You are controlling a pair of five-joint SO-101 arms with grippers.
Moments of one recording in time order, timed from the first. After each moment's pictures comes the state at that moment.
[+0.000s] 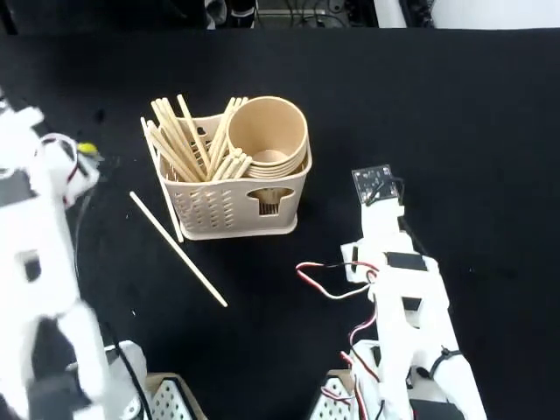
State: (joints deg) left arm -24.2 -22.6 18.3 68.0 17.5; right arm 6.2 -35.8 74.7 35.9 17.6
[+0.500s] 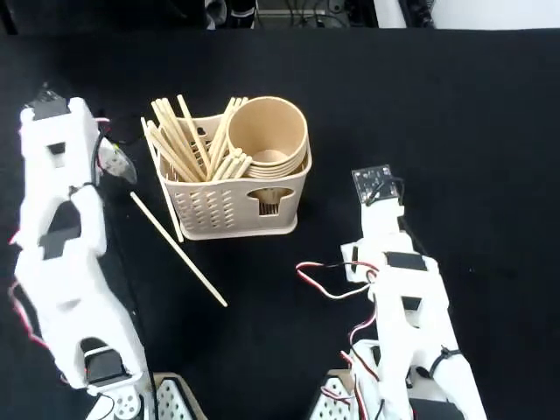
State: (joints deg) left arm -20.5 33.5 -22.9 88.5 26.0; right arm 6.2 -35.8 74.7 35.9 17.6
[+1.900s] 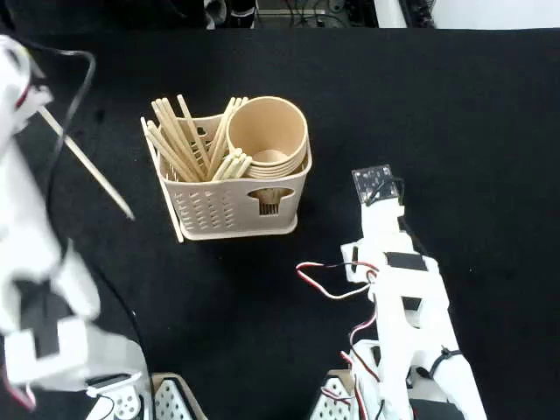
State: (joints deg) left arm -22.4 -5.1 -63.6 96.2 13.0; right arm 6.2 -35.8 74.7 35.9 17.6
